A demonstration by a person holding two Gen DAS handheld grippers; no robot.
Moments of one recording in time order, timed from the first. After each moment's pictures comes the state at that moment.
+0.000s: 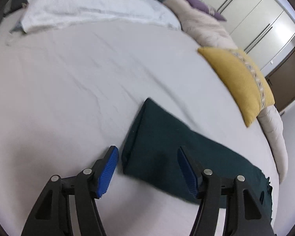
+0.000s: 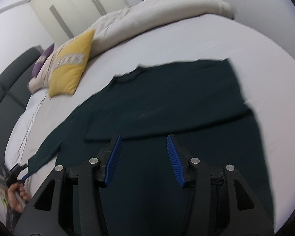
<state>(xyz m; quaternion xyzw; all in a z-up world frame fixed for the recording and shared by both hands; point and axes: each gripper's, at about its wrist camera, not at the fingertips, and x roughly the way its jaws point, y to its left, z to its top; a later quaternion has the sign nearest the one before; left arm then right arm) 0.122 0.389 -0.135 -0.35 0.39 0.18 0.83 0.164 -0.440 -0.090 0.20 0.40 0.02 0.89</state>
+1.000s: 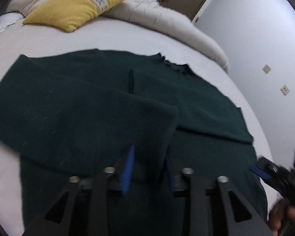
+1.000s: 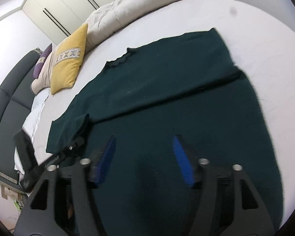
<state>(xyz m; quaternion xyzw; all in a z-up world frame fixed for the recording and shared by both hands) 0.163 -0.026 -0.110 -0.15 0.44 -0.17 0.87 0.136 -0.464 -0.129 0.25 0.43 0.03 0.86</state>
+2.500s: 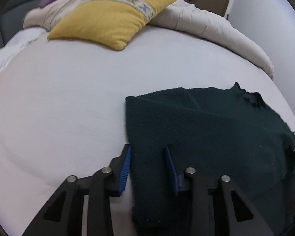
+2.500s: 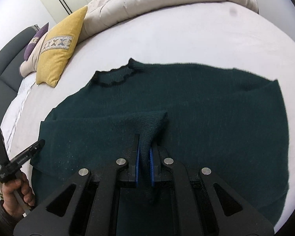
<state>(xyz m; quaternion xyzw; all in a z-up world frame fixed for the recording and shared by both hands) 0.265 0.062 -0.123 -0.06 0.45 -0.04 0.89 0.304 -0.459 -0.154 0.15 0.46 0.04 0.87</state>
